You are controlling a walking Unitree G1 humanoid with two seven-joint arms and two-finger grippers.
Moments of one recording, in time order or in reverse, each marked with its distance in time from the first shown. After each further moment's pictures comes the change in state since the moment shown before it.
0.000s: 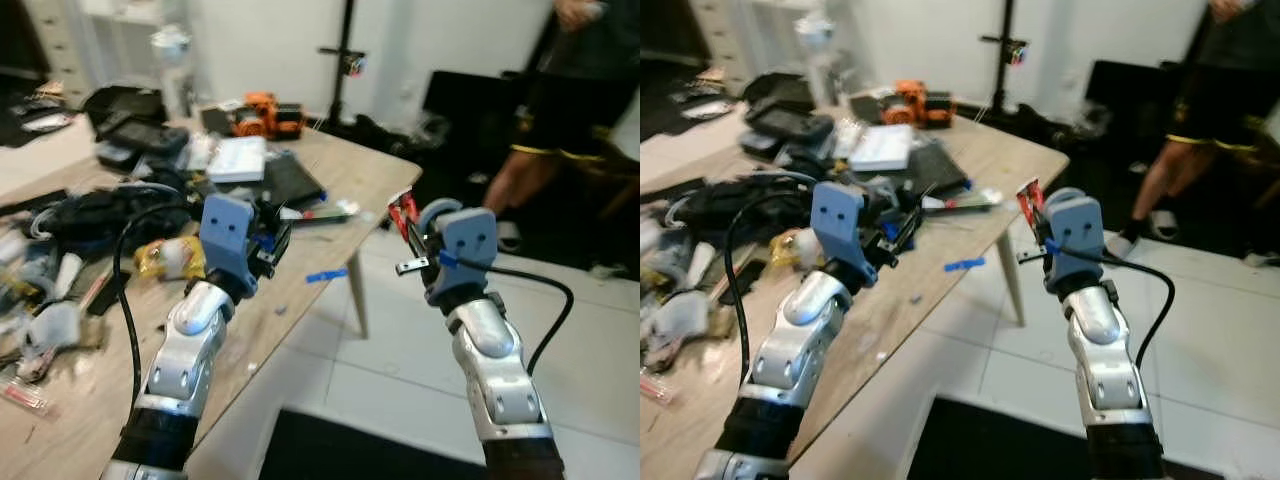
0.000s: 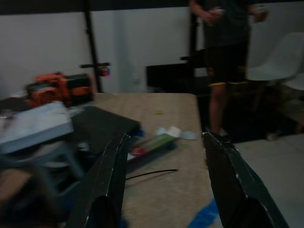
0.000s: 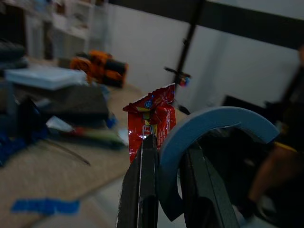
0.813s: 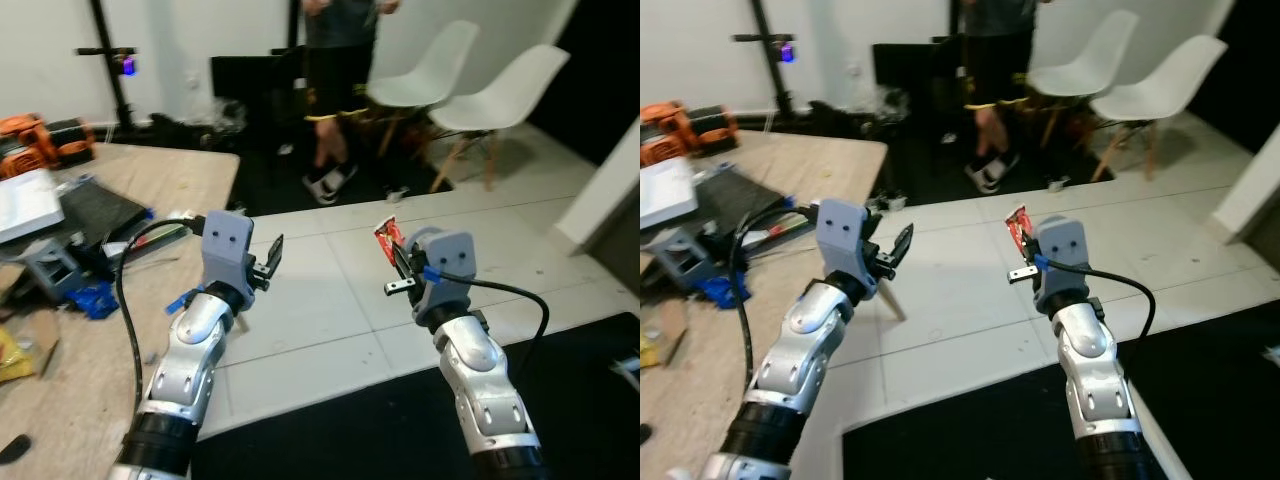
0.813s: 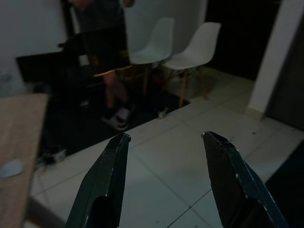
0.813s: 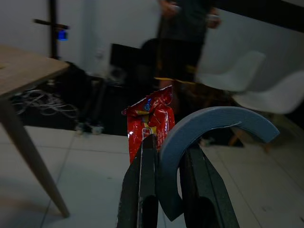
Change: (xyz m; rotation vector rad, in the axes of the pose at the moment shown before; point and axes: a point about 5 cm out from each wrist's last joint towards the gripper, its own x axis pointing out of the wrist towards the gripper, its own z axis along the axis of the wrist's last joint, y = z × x) left arm -0.007 -0.001 -0.026 -0.032 0.103 0.054; right arm -0.004 0.009 -0.023 0.055 0.083 0.015
